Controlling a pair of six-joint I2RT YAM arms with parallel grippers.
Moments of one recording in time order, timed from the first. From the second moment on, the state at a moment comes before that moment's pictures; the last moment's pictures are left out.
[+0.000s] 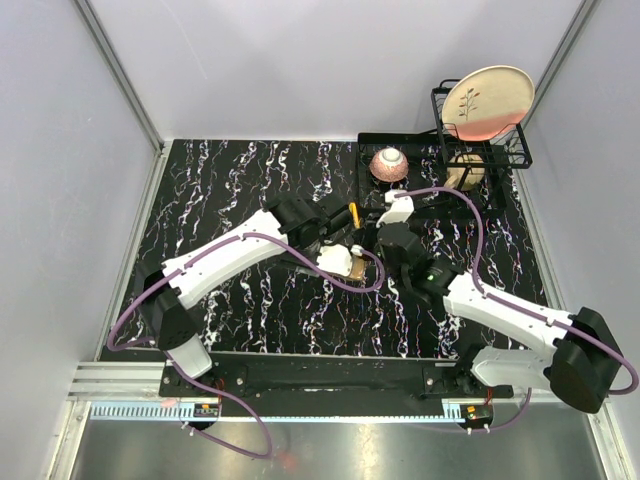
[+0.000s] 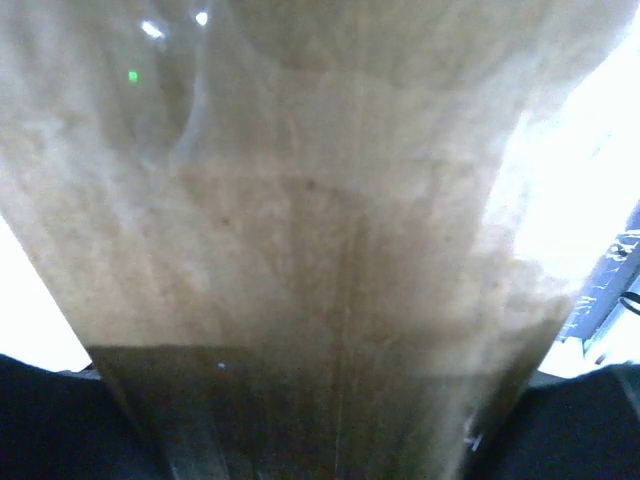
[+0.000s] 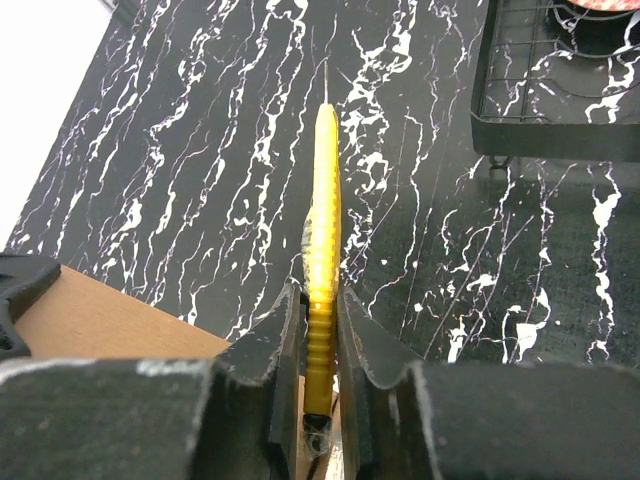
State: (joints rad) left arm -0.93 1.67 1.65 -1.40 -0.30 0.91; right arm 0.83 1.18 0.77 0.06 0.40 0.58
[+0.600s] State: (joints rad) left arm -0.86 1.74 1.89 -1.55 -0.09 0.82; right arm 0.91 1.21 0.73 0.30 0.67 0.64
